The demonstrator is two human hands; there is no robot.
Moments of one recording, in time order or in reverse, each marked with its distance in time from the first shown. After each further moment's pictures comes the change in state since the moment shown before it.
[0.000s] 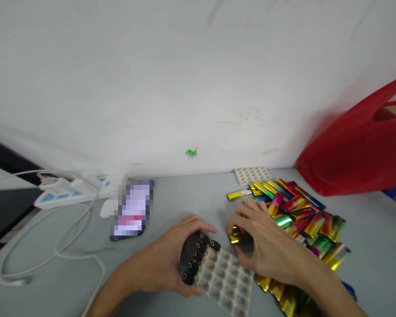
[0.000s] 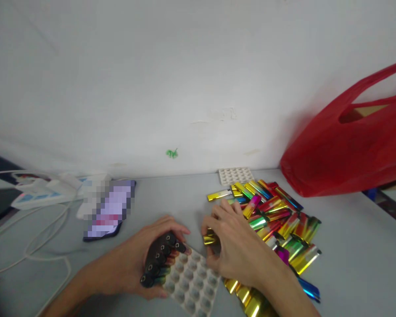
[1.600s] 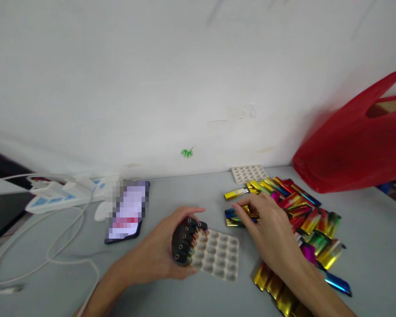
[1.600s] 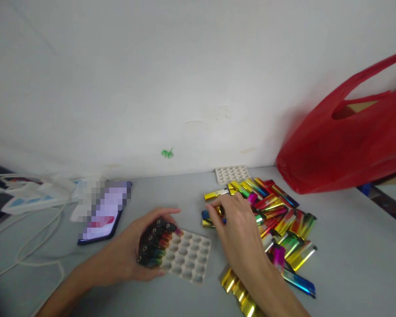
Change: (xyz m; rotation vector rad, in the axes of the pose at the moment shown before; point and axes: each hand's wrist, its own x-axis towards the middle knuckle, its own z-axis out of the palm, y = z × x) left_hand -0.006 -0.012 -0.006 -0.120 0.126 -0.120; right_hand 0.007 0.010 0.018 0.050 0.489 0.238
